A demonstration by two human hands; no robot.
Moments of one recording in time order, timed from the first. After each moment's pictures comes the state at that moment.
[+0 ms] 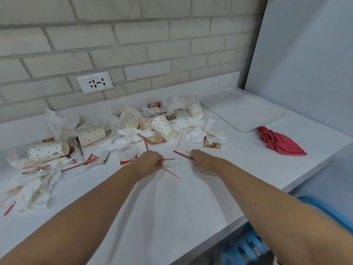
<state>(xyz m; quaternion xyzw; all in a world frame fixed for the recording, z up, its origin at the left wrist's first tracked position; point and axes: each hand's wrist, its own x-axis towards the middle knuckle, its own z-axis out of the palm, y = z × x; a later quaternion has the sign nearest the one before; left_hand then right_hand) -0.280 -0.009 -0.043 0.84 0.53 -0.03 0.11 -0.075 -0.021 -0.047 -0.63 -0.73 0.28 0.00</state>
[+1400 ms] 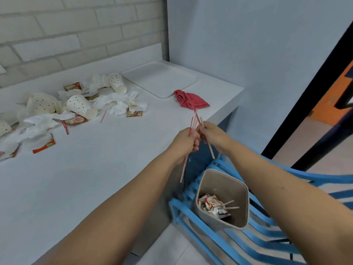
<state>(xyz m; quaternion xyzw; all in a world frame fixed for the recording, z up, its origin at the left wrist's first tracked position) 0.004 -0.180 -0.035 0.65 0.42 0.22 0.60 0.131 -0.193 -0.052 -0.69 -0.45 0.40 0.41</state>
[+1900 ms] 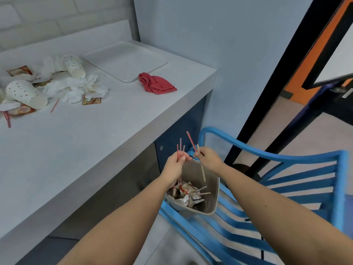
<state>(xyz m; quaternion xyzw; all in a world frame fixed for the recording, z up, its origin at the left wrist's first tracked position) 0.074 -0.242 -0.164 0.62 0.44 0.22 0.62 0.212 -0.274 -0.167 -0.80 -0.46 0.32 0.22</state>
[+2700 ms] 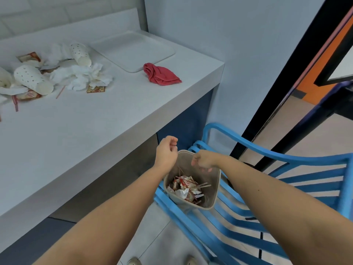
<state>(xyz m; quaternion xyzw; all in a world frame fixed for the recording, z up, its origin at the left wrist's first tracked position) 0.067 -0.227 -0.168 0.70 0.52 0.27 0.41 0.218 -0.274 -0.163 -0.73 -0.52 0.44 -0.04</state>
